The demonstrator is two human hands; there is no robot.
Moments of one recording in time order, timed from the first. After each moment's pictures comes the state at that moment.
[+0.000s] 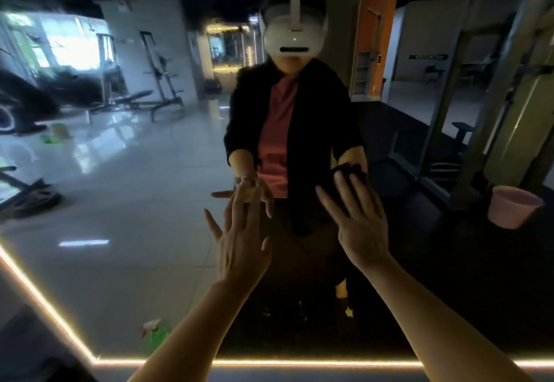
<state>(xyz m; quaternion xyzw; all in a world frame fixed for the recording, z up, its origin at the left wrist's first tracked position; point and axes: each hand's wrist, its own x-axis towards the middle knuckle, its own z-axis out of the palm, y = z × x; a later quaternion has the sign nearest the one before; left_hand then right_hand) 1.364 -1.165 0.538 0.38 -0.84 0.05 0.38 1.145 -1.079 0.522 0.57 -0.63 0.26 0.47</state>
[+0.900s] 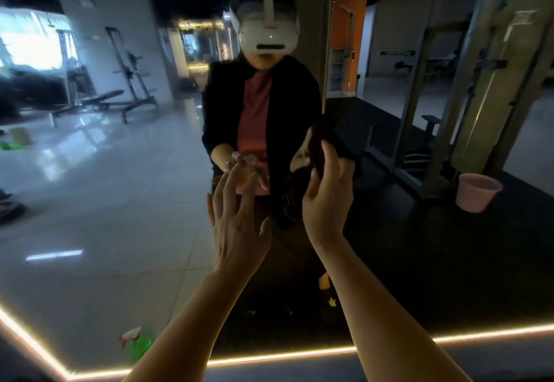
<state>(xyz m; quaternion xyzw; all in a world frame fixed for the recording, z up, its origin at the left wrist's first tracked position) 1.336 -1.146 0.554 0.32 -0.83 0.01 0.47 1.203 -1.089 0.577 0.37 -0.65 0.60 0.29</state>
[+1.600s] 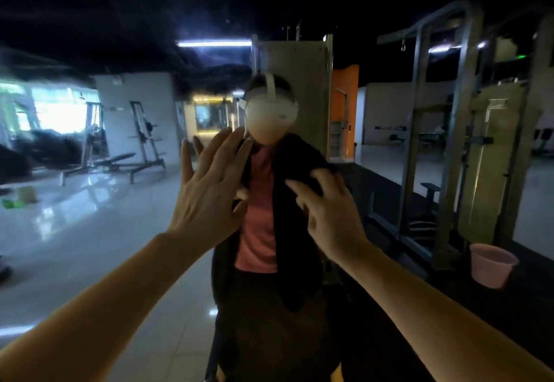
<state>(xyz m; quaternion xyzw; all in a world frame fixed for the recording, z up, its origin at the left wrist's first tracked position) 1.375 -1.212 0.733 0.20 -0.82 0.27 0.46 1.179 -1.109 0.687 0.59 -0.56 0.35 0.47</state>
